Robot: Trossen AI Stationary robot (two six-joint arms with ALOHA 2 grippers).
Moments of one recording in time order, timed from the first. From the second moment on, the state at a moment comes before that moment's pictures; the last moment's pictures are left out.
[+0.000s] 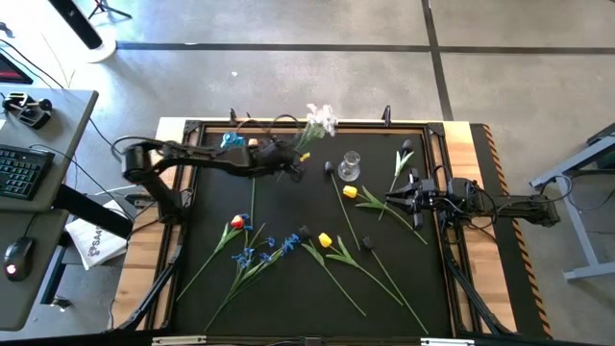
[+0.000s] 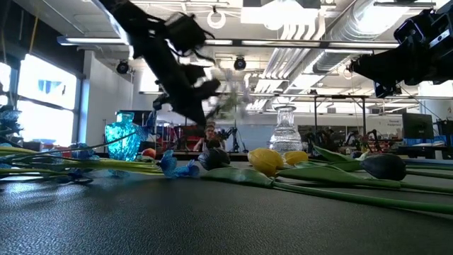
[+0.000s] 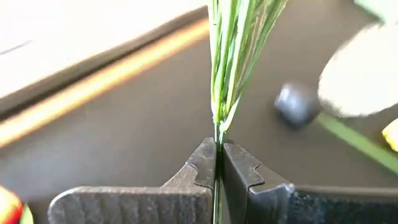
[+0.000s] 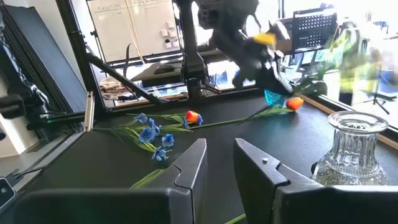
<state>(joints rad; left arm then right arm) 0.28 1.62 0.93 -0.05 -0.45 -0.44 -0.04 0.03 0.01 0.01 0.00 0.13</state>
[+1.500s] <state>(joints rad) 0.55 1.00 0.36 0.71 -0.82 0.09 -0.04 0.03 0.01 0.01 0.00 0.13</state>
